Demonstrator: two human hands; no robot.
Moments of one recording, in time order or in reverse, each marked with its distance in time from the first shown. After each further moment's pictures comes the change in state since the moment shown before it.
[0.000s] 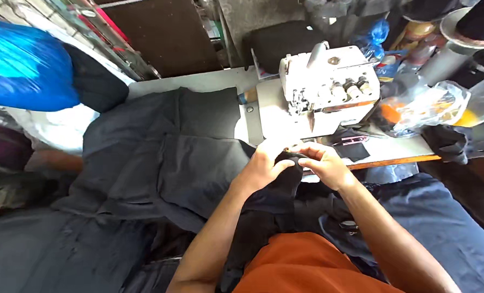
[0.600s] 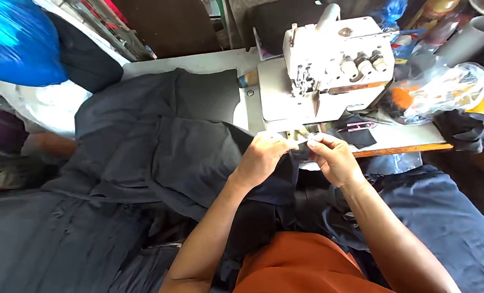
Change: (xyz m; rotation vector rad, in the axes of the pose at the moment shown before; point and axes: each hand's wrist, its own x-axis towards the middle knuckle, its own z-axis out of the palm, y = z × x) left_hand -0.027 0.001 0.014 0.137 0.148 0.194; right_hand -0.024 0.005 0.015 0.254 0.261 0.077
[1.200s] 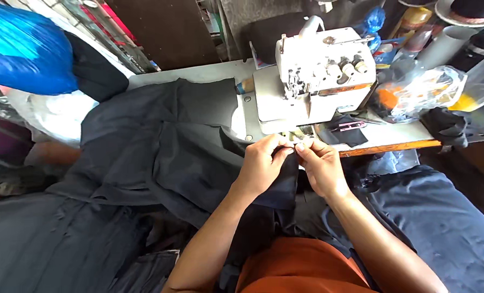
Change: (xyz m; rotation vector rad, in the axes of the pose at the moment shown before) left_hand 0.008 0.052 -0.006 -0.173 0.152 -0.259; right_hand -0.027 0.011 0.028 0.039 0.026 -0.232
